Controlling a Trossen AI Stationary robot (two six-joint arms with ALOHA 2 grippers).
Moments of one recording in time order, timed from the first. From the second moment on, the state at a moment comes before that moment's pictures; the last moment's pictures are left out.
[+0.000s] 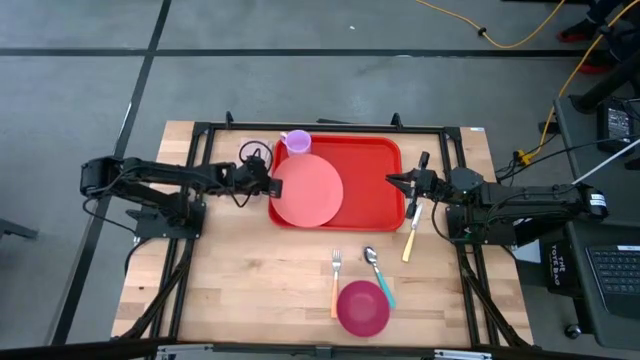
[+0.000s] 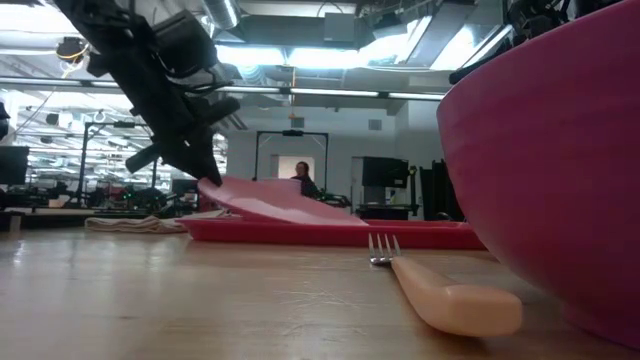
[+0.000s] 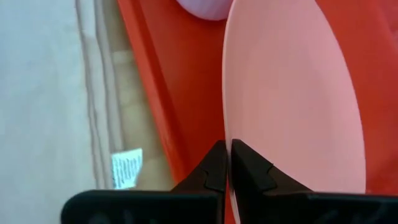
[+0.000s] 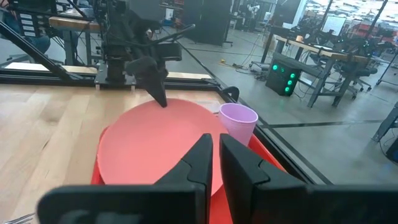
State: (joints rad) left arm 0.25 1.21 0.55 -0.22 -0.26 -0.99; right arm -0.11 0.62 0.28 0.25 0.21 -0.14
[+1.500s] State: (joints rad) left arm 0.30 1.29 0.55 -0.19 -0.13 -0.89; right arm -0.11 0.62 0.28 0.25 0.21 -0.16
